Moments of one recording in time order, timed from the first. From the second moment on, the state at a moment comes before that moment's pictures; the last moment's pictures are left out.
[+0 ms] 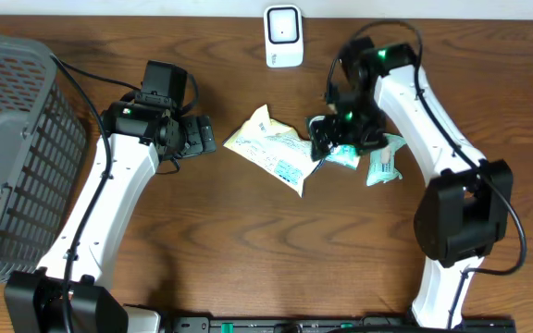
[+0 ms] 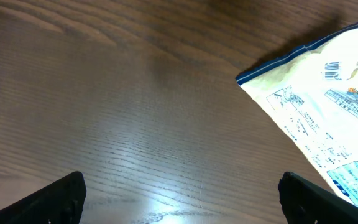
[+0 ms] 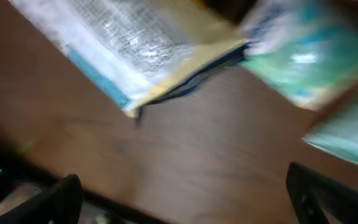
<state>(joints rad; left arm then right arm) -0.19 1.55 1.32 -1.01 -0.06 -0.41 0.28 2.06 1.76 -1.40 -0.36 0.02</state>
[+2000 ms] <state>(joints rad) -0.19 1.55 1.32 -1.01 -0.06 -0.41 0.17 1.62 1.18 -0.29 -0.95 0.17</state>
